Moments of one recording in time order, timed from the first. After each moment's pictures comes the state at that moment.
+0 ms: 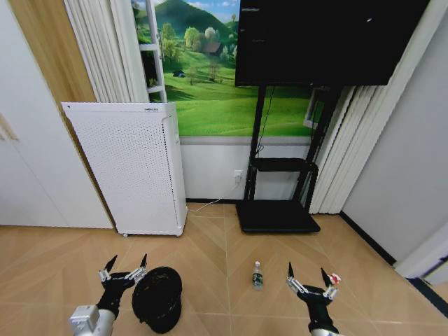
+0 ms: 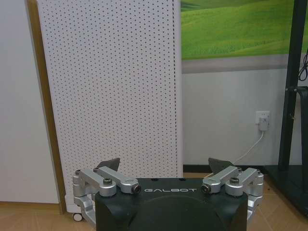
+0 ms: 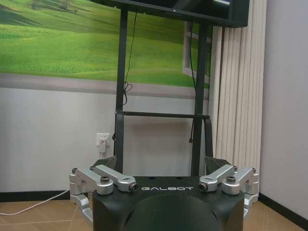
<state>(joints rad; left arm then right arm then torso) 1.81 -1.29 -0.74 -2.31 -0.32 0.14 -0.10 -1.85 1.53 0.63 2.15 0.04 0.23 0.20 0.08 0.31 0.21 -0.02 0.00</state>
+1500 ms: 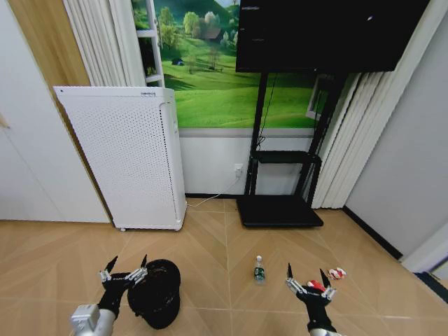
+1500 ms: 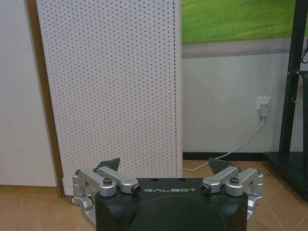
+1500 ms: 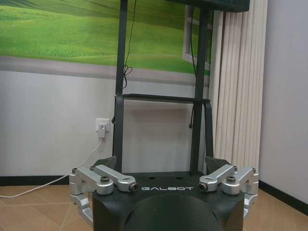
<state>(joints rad) 1.81 -1.28 -0.74 -2.30 -0.33 0.15 -0.10 -1.84 1.53 0.63 2.12 0.03 0.23 0.20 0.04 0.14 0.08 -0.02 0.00</state>
